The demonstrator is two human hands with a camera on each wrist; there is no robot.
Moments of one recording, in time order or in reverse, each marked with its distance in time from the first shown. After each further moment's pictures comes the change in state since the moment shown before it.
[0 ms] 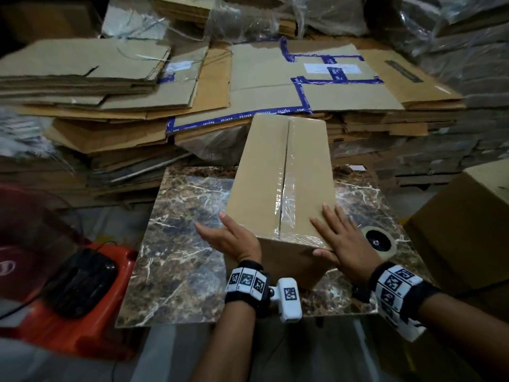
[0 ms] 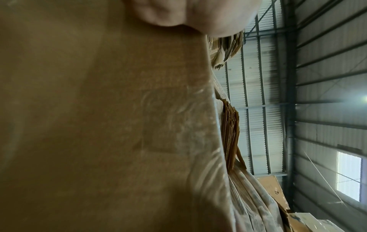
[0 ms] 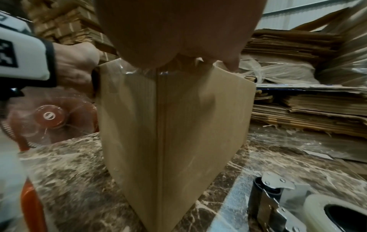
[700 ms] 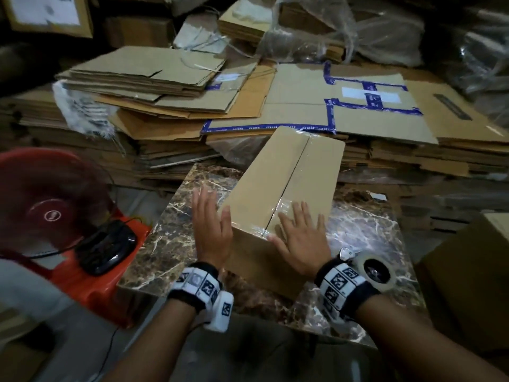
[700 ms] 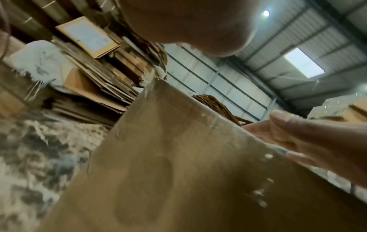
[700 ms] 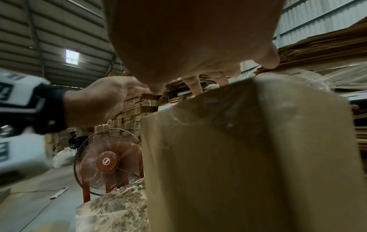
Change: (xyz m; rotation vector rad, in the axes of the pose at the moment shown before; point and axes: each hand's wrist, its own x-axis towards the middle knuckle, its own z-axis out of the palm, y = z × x) left_hand -0.008 0.044 -0.059 0.541 -0.300 0.650; right_hand 0.024 -0.047 -0.035 0.021 0.101 -0.107
